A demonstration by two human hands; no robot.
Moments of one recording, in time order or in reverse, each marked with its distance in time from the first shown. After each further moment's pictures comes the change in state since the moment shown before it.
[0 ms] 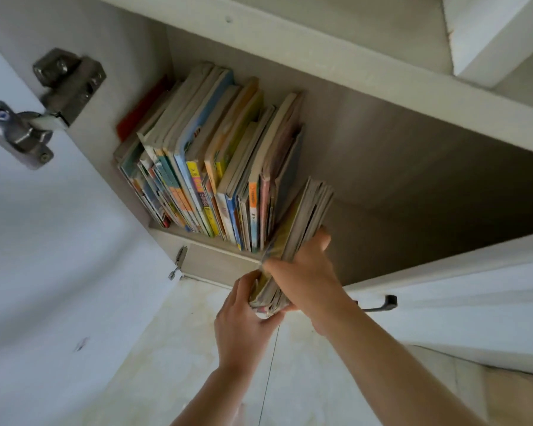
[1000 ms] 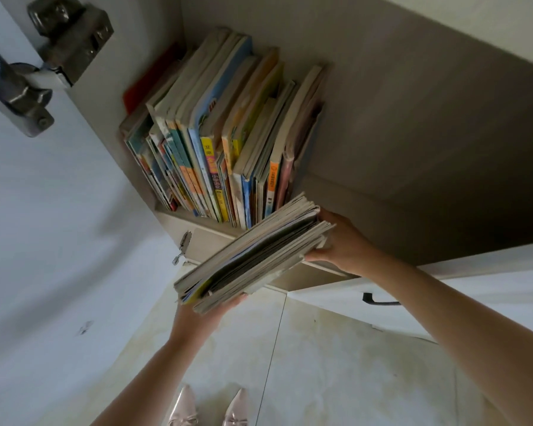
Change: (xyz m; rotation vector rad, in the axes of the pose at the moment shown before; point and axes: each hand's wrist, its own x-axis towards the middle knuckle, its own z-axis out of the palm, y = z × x) left_hand 0.013 -0.095 -0.033 -0.453 -0.184 -0.368; right_hand 0.110 0.054 -0.036 -0.574 -0.179 -0.512
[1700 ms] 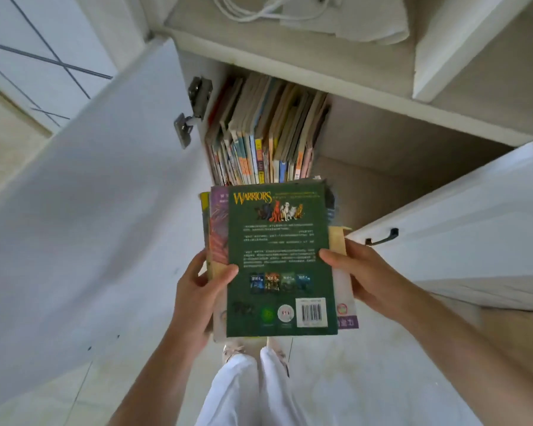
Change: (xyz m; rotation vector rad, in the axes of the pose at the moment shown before) left_hand -0.209 0.167 -0.140 -0.413 -0.001 -0.324; right_hand -0.229 -0.178 -0.004 0.950 -0.263 0.378
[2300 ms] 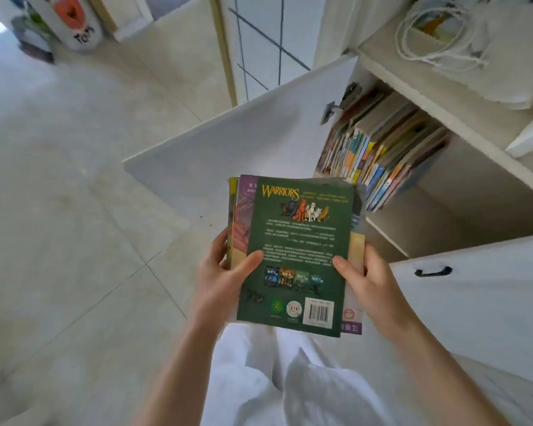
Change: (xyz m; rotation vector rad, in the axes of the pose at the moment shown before) left_hand -0.147 -0.005 0.014 -0.099 0.483 0.165; right_hand -0.077 -0.008 0.053 -0.263 -0.077 -0.317
